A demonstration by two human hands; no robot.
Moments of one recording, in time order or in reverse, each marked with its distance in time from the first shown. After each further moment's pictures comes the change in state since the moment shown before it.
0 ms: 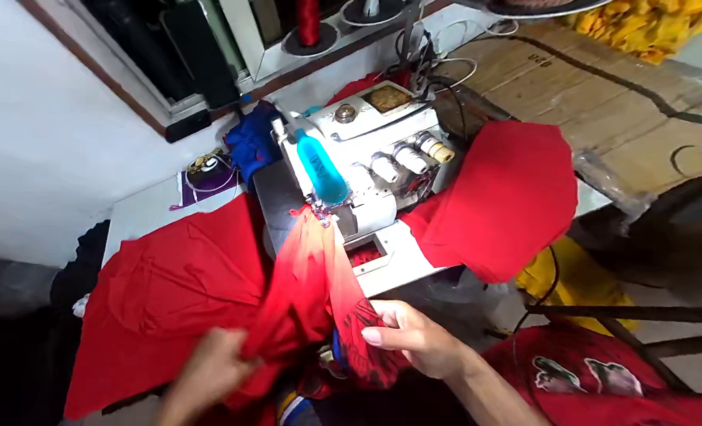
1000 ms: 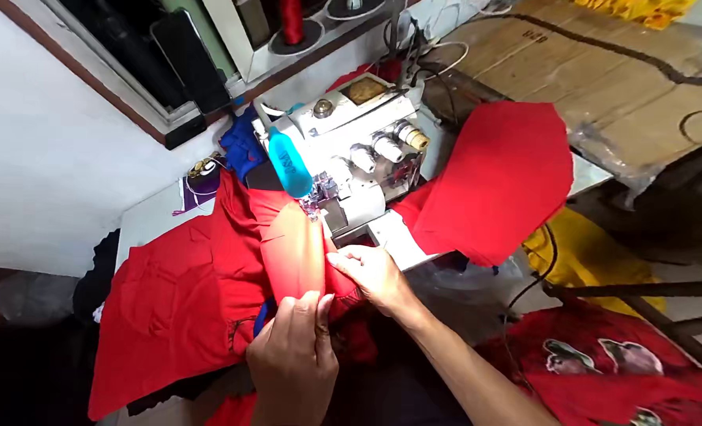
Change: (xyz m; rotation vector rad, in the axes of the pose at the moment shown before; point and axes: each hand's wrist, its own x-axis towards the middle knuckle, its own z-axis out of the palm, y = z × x) left_hand 0.011 0.157 0.040 0.171 0.861 0.385; right_hand 0.054 -0.009 -0.001 -0.542 0.531 -0.169
